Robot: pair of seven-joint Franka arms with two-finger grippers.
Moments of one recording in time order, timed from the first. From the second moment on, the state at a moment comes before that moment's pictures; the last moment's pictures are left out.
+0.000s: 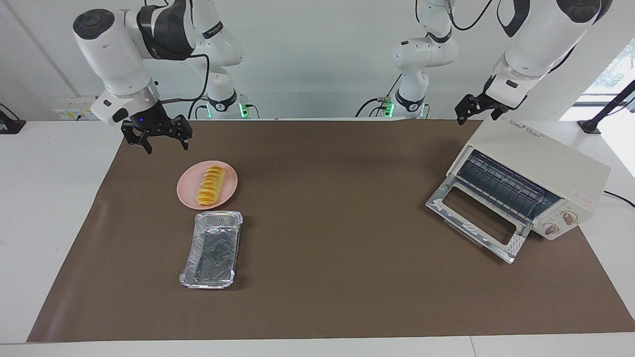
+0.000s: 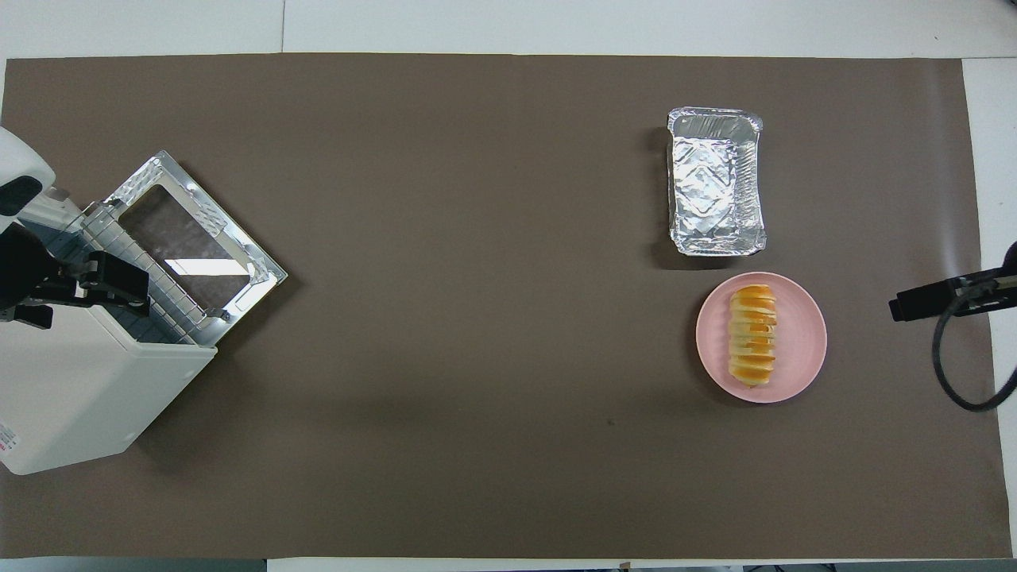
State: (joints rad) left arm 0.07 -0.05 -0.19 -1.62 0.01 1.36 -0.17; right arm -0.10 -0.15 0.01 -1.78 0.02 1.52 -0.21
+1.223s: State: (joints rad) left arm 0.07 -0.05 -0.19 -1.62 0.01 1.36 -0.17; right arm -0.12 -0.07 0.01 -1.64 -0.02 1.46 -0.21
